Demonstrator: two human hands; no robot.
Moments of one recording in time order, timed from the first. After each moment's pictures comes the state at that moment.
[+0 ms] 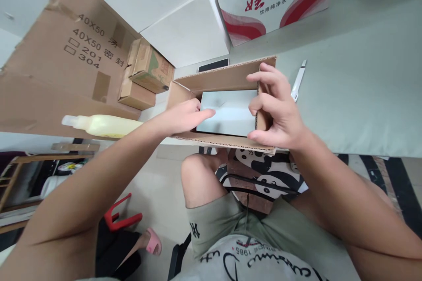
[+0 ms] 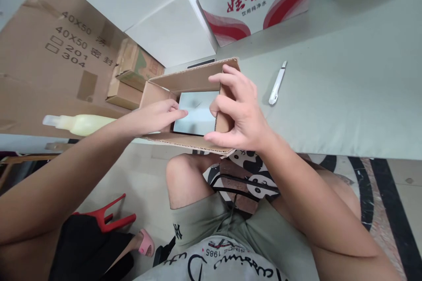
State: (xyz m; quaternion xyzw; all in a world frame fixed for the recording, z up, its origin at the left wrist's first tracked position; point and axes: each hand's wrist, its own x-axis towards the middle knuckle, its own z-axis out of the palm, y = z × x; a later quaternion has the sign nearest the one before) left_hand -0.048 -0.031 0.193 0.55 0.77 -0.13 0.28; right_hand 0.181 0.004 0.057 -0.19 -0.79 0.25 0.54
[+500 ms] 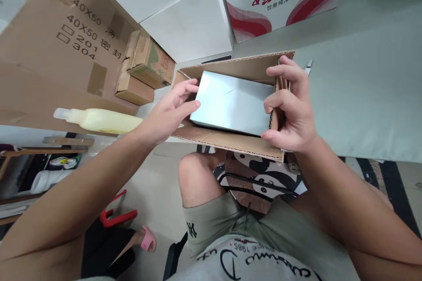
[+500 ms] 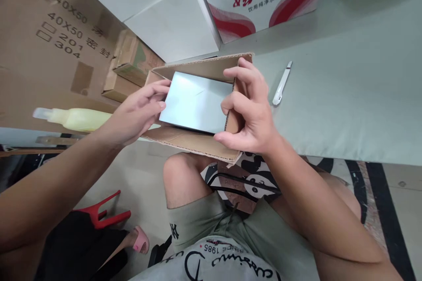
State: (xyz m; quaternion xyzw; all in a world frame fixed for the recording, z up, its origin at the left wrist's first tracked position) left_hand -0.067 -0.062 0.192 0.56 0.69 0.26 0.38; right_hand 0.174 0.008 0.049 -0.16 -0.74 0.18 0.62
